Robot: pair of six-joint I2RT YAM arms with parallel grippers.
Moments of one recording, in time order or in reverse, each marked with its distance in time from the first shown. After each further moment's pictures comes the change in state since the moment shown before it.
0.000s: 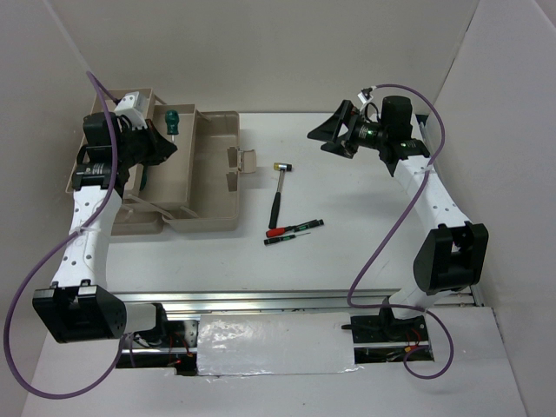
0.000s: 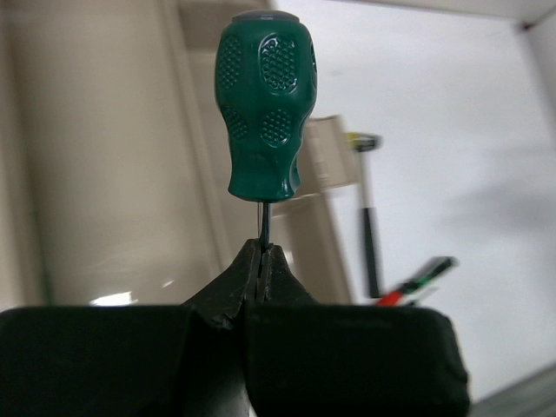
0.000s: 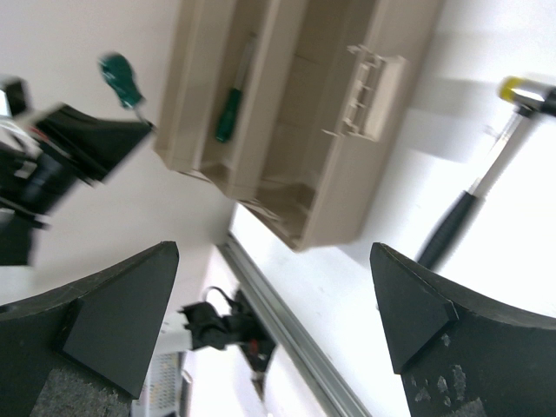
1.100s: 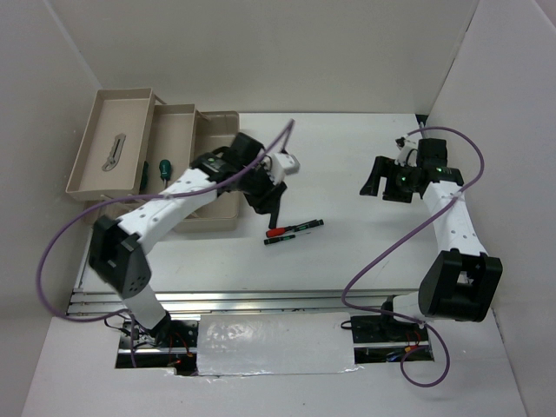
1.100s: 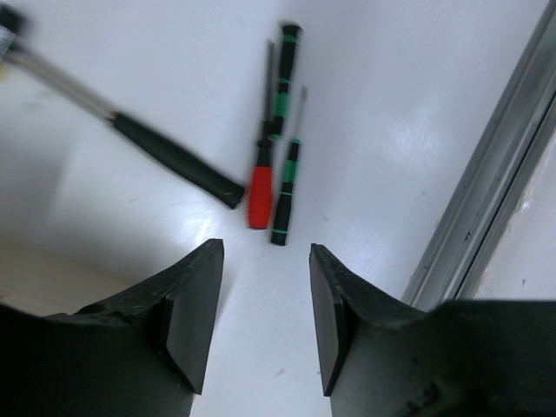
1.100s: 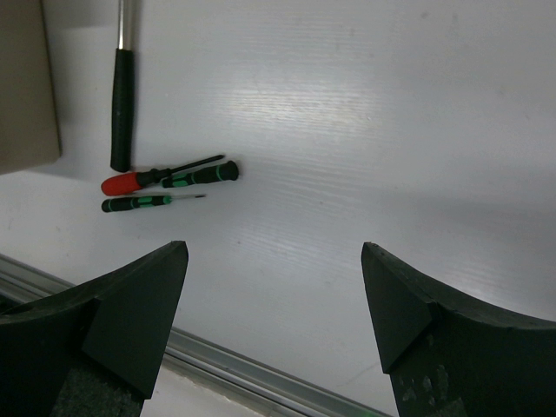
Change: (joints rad) left arm -0.681 0.320 0.200 -0.302 -0.084 0.537; right arm -0.236 -0.180 -0.241 -0.518 0.356 -0.678
